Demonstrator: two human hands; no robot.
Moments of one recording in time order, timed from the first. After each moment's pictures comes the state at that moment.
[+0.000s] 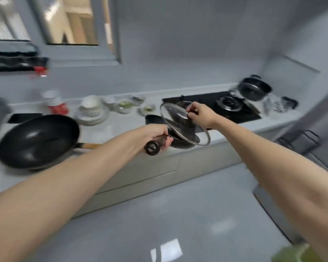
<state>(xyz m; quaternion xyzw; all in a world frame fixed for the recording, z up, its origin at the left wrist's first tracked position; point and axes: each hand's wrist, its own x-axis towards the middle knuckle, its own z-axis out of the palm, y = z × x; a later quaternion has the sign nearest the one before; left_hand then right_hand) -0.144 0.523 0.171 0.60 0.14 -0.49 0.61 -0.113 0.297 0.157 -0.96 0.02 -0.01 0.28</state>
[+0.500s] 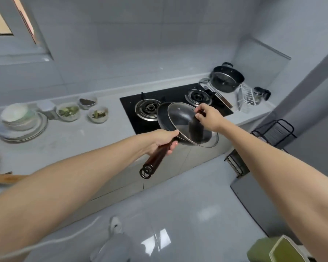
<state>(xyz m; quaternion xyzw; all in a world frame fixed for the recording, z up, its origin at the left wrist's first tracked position) -0.072 0.242 0.117 0.68 0.01 -0.51 0.53 -0.086 0.018 0.125 -0.95 0.14 -0.02 0.27</state>
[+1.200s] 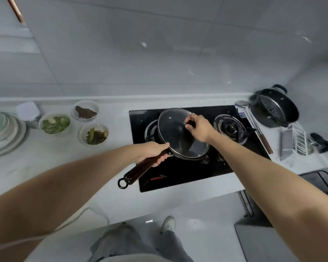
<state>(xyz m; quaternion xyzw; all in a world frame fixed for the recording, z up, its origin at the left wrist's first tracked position) 0.235 0.213 0.003 0.66 0.08 -0.55 0.51 0.263 -0.011 0.031 -0.97 0.02 0.10 0.20</state>
